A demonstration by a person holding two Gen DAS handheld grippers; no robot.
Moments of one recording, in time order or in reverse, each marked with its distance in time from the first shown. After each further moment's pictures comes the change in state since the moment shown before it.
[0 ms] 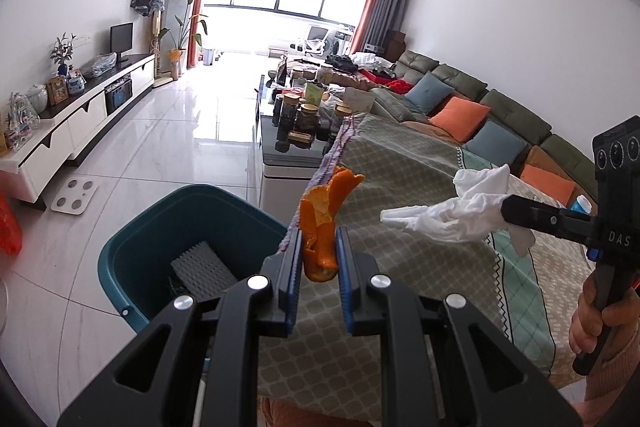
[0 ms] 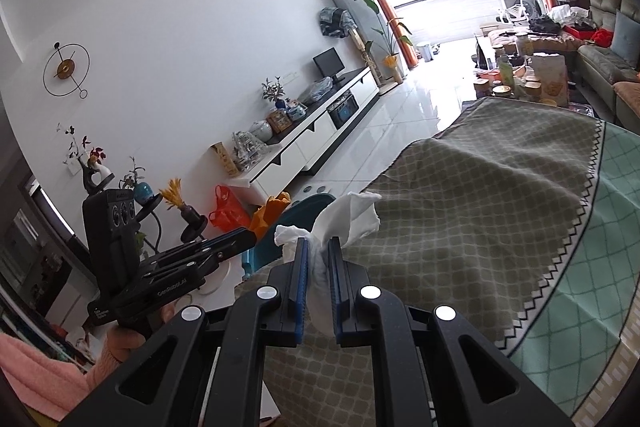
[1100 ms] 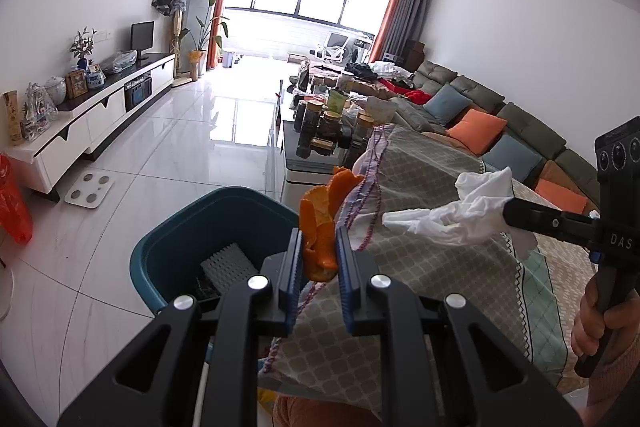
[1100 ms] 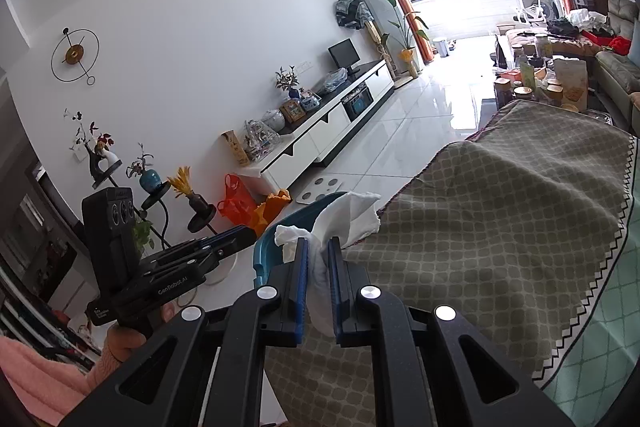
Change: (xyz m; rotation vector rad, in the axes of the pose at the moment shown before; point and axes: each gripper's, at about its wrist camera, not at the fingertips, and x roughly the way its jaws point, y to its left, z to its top) left arm -0.014 0.030 0.002 -0.044 -0.025 0.053; right arm 0.030 0.017 0.011 -0.039 0.037 0.035
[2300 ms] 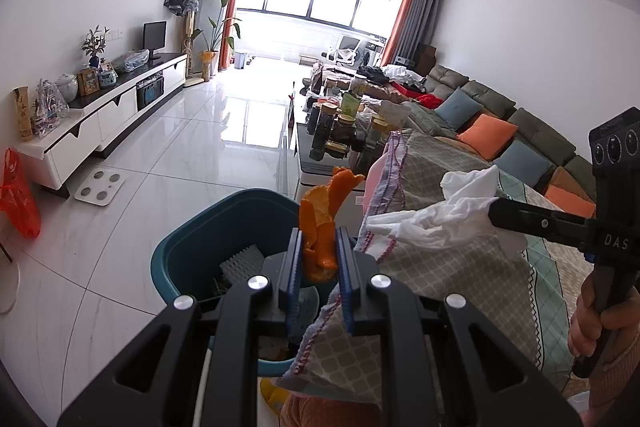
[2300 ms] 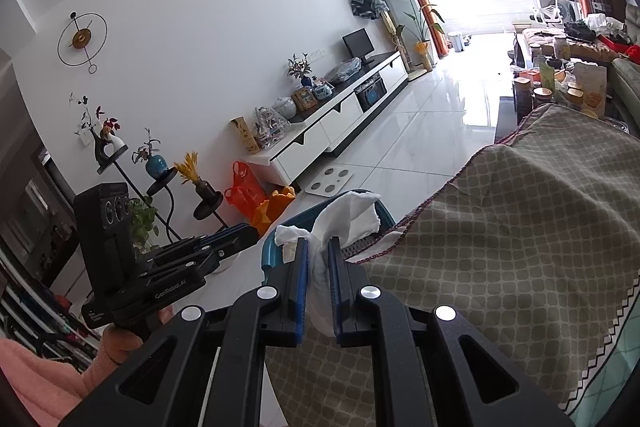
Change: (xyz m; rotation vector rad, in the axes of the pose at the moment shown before) left arm -0.003 0.008 0.000 -0.019 -0.009 0.037; right arm 0.028 0.011 0.008 -0.042 0.048 0.032
